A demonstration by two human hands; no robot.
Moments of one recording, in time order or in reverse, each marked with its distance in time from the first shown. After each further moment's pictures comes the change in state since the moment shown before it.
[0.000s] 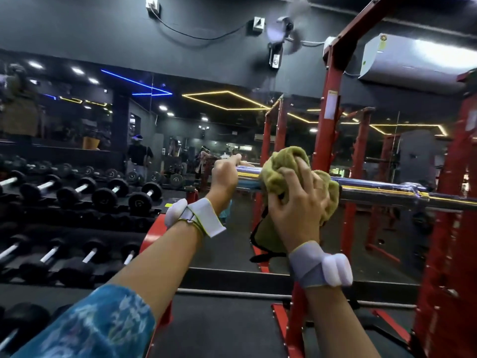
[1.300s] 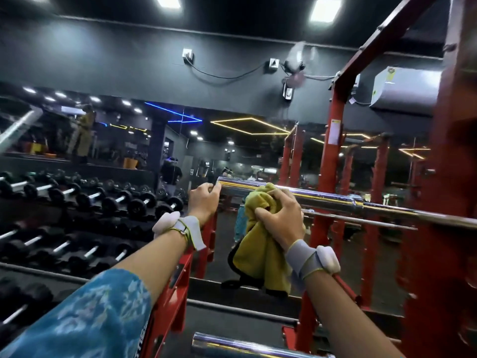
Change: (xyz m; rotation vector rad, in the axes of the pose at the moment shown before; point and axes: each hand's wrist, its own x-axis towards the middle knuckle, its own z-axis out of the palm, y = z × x) left_hand -0.134 0.054 -0.015 0.707 0.207 0.097; right_hand 0.002 0.018 -0.141 0.606 -0.463 0.267
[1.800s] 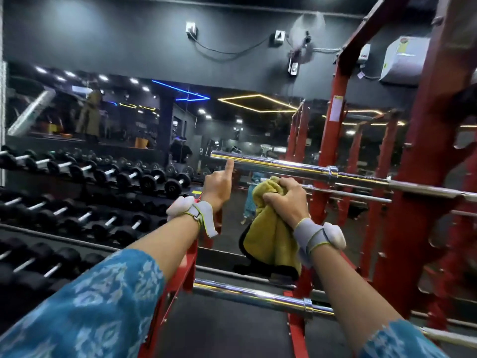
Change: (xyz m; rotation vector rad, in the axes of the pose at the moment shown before) left_hand -0.113 0.070 0.001 0.059 -0.127 0.013; right_hand -0.049 0.000 -0.083 0.041 -0.168 0.201
